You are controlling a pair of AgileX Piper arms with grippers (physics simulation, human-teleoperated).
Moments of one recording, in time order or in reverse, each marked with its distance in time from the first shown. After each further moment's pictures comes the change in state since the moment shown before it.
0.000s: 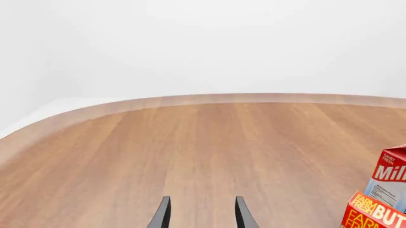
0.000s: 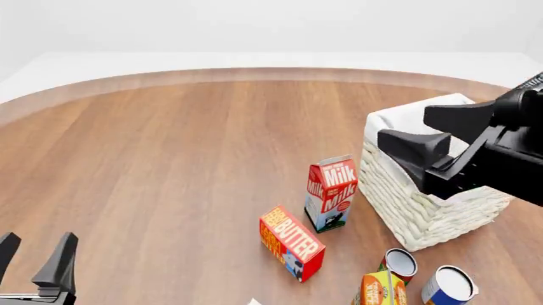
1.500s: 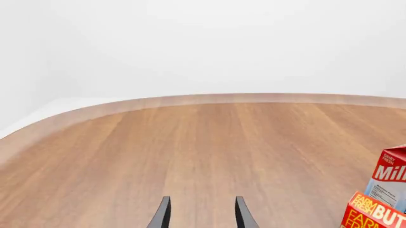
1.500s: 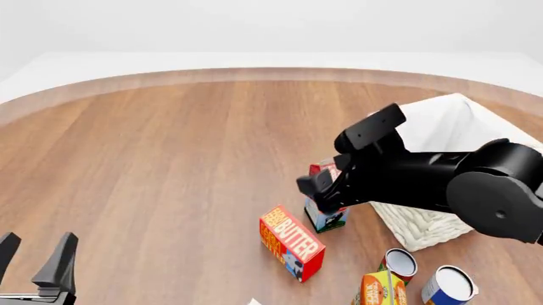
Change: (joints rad) left arm 0.000 0.000 0.000 0.000 0.000; right arm 0.115 0.391 0.000 -0.046 0.057
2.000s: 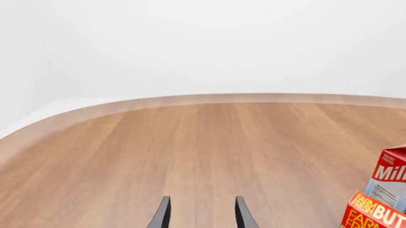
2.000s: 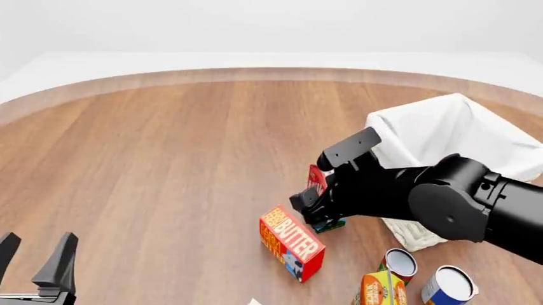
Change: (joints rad) left arm 0.000 0.000 0.000 0.000 0.000; right arm 0.001 0.105 0.054 -0.059 0.036
